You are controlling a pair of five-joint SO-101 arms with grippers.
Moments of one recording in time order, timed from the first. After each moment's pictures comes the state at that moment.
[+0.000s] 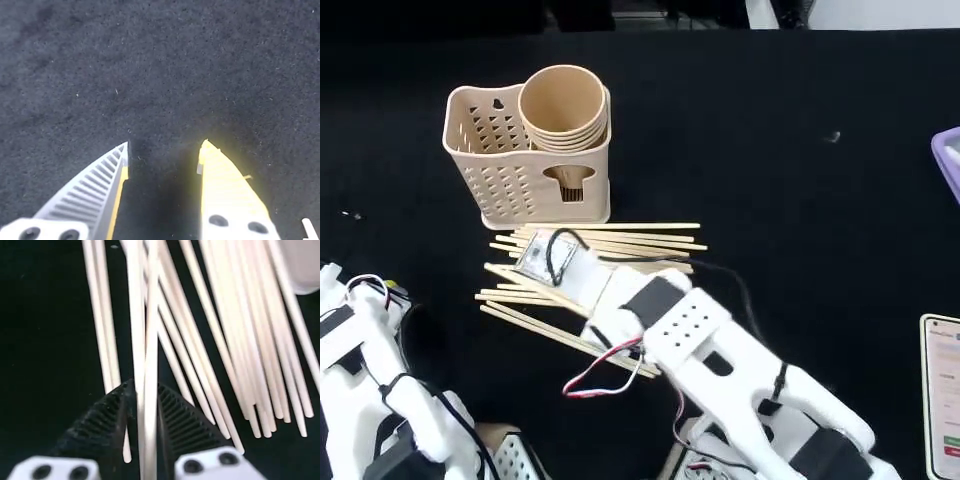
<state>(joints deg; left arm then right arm) -46.8 -34.6 67.1 37.8 15.3 -42.4 -30.6 52.4 58.4 22.3</state>
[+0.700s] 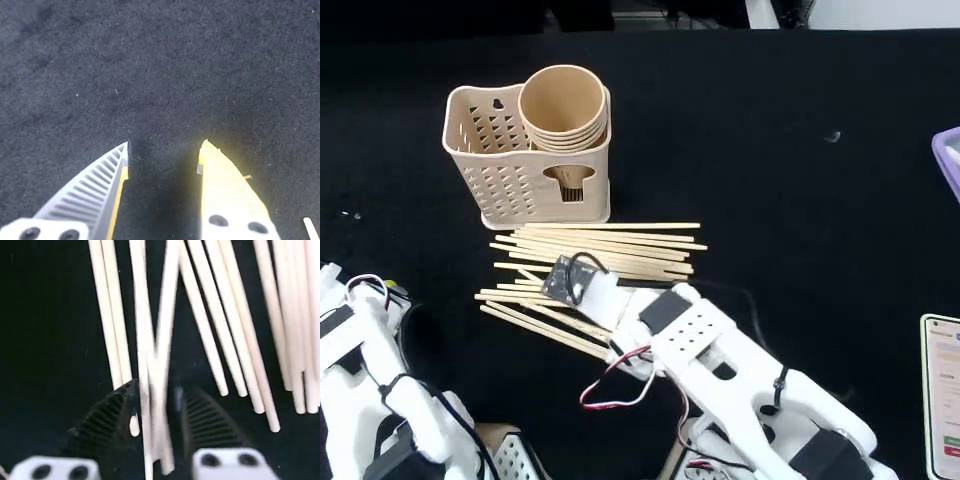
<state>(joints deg) -46.8 -34.6 67.1 37.8 15.3 -40.0 -30.6 63.4 57.0 25.0</state>
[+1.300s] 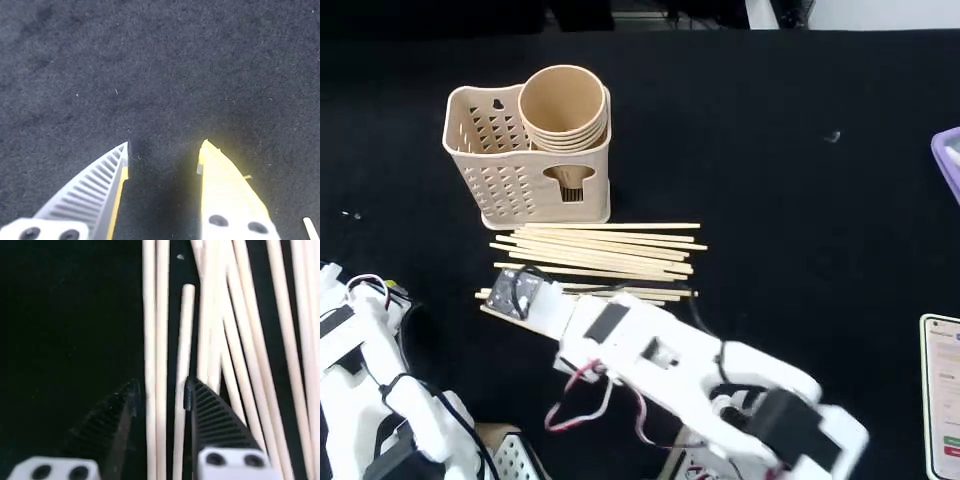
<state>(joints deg) -46.8 -34.6 67.1 37.8 15.3 -52.9 -13.8 56.1 41.5 17.0</state>
